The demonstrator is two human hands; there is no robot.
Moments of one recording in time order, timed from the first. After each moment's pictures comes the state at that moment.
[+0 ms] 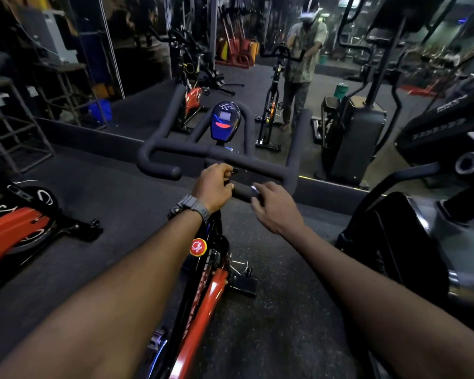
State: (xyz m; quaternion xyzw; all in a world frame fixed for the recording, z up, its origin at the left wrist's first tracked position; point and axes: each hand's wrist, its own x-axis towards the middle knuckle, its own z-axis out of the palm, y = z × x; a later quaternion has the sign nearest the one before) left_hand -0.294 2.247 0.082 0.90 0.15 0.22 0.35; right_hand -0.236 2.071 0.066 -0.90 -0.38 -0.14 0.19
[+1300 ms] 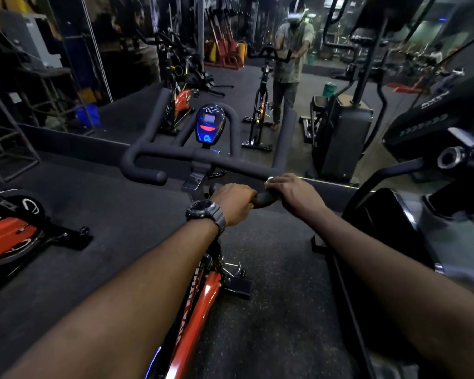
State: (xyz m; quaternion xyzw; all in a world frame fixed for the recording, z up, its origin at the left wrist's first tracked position) left_hand -0.275 2.190 0.091 1.00 -0.03 0.08 0.05; right_hand -0.167 2.013 0.088 -0.87 -0.46 -0.14 0.06
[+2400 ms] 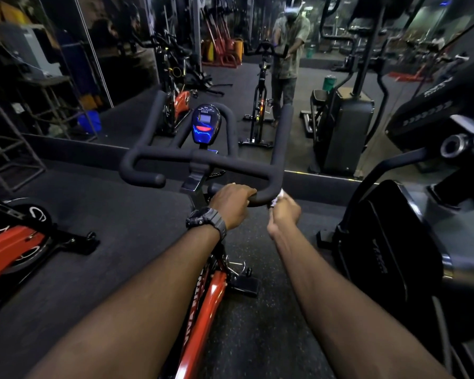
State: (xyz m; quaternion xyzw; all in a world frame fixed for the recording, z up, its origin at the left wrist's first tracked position) left_hand -0.280 2.181 0.080 0.98 -0.02 0.14 0.11; right_hand -0.206 2.074 0.034 -0.52 0.20 0.03 0.83
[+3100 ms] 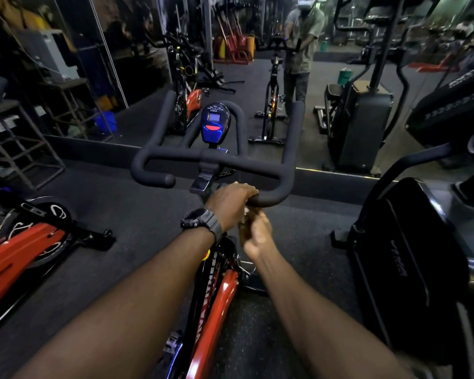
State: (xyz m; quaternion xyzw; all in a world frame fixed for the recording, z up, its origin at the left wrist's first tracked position) left_hand -0.293 2.199 0.089 0.99 -0.03 0.13 0.10; right_hand -0.264 2.120 0.017 -0.28 0.11 0.27 0.91
